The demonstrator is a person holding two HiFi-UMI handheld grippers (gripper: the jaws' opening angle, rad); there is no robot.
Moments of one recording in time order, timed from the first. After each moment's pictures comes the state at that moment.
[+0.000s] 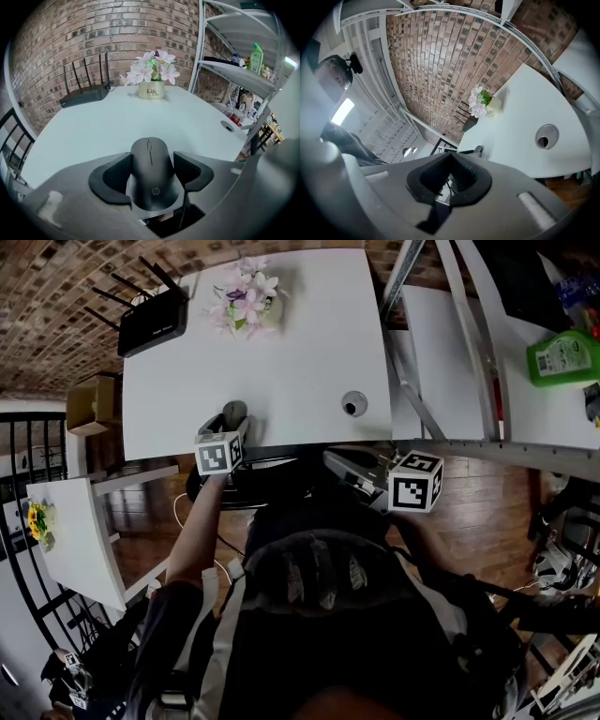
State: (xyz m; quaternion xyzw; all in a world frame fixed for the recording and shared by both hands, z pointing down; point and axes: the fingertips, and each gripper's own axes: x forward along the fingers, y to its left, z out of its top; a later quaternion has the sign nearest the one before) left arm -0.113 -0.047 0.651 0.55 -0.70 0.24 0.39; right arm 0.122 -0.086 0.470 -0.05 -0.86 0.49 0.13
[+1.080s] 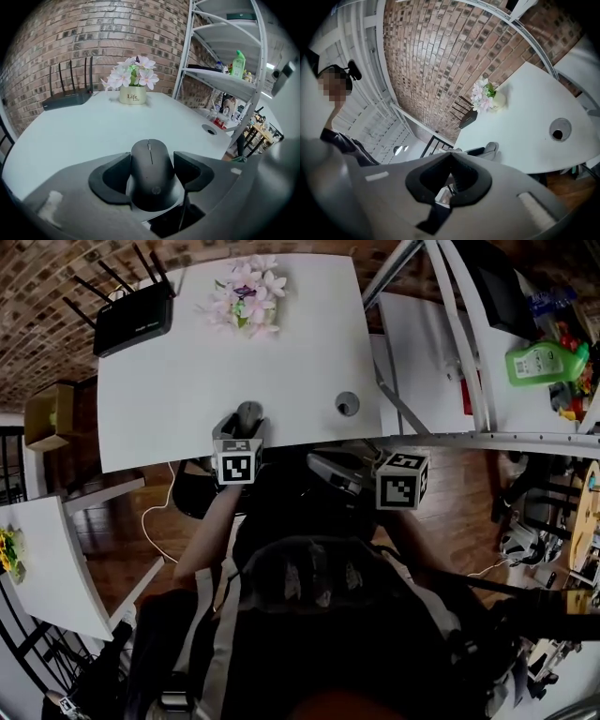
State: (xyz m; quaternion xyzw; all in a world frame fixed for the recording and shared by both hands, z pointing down) left arm -0.074 -0.072 0.643 0.62 -0.67 0.21 0.35; right arm 0.066 -0.050 0.453 -0.01 -0.86 0.48 0.17
